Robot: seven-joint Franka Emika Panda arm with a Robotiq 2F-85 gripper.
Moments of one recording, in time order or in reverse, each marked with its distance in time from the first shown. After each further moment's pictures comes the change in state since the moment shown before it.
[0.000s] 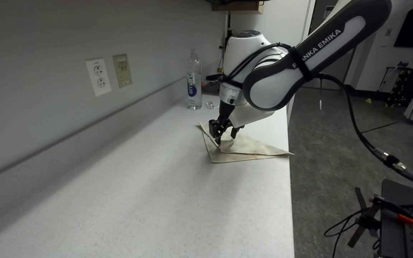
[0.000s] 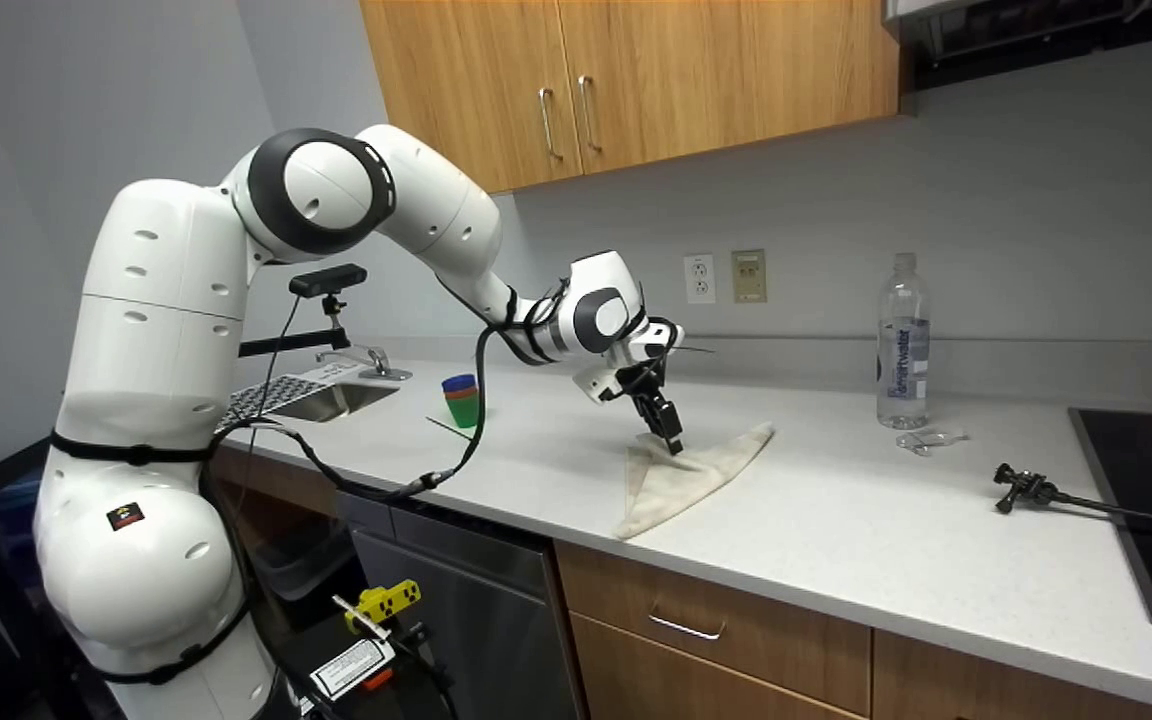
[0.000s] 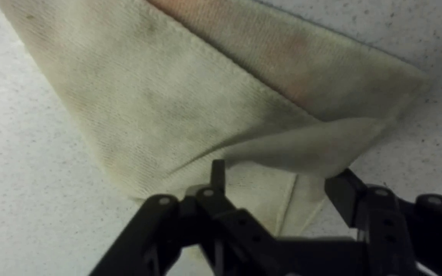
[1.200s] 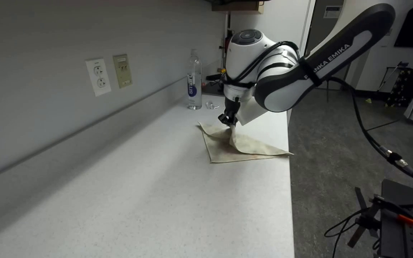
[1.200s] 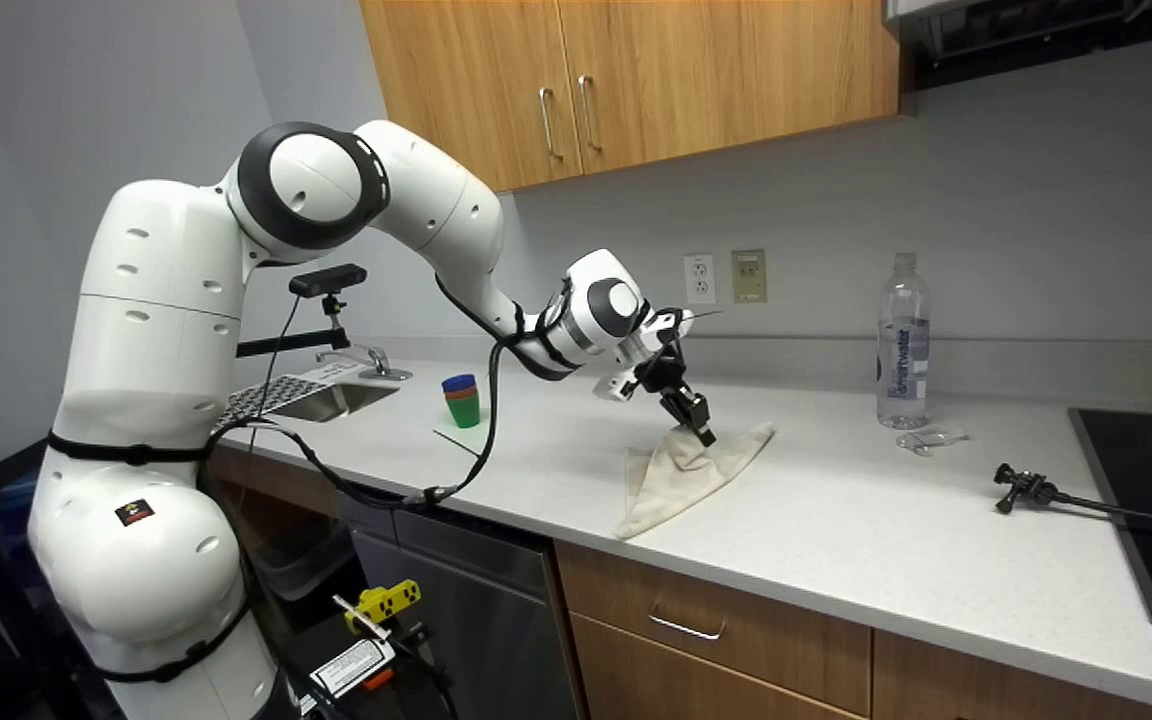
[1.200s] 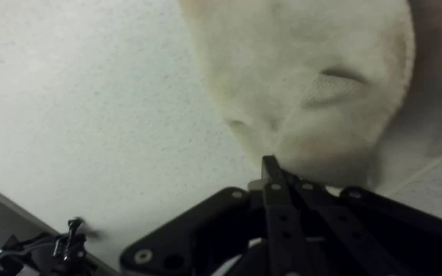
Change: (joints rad) arm 0.056 -0.005 -0.124 0.007 -0.355 0.000 0.157
